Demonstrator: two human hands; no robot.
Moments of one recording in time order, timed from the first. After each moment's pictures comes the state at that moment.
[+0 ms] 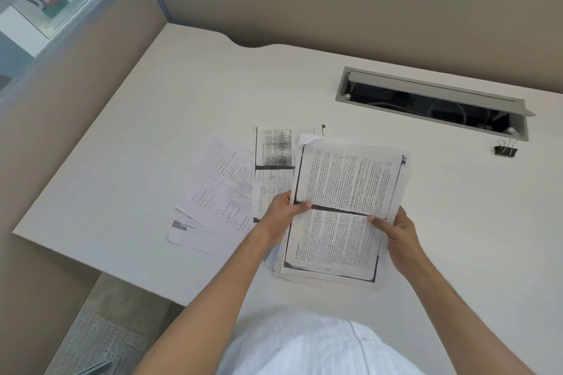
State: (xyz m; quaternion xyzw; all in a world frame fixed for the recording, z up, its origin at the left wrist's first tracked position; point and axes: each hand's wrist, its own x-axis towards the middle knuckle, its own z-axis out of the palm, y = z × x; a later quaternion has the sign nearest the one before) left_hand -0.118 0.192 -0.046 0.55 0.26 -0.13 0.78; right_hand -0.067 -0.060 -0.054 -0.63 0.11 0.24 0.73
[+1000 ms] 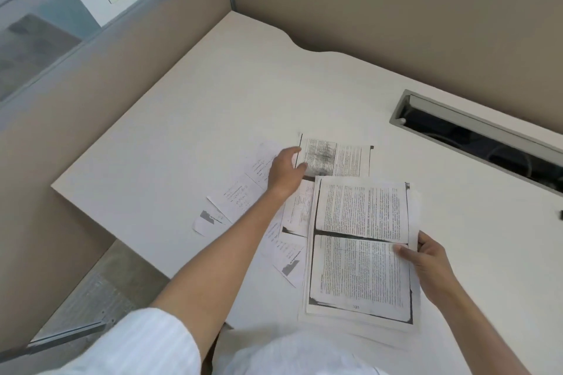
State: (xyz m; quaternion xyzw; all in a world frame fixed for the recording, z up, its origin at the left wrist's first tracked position) left_hand -0.053 0.297 -0.061 0.80 0.33 0.07 0.49; right_hand -0.036 -0.036 -0.061 -0.68 0.05 0.32 0.66
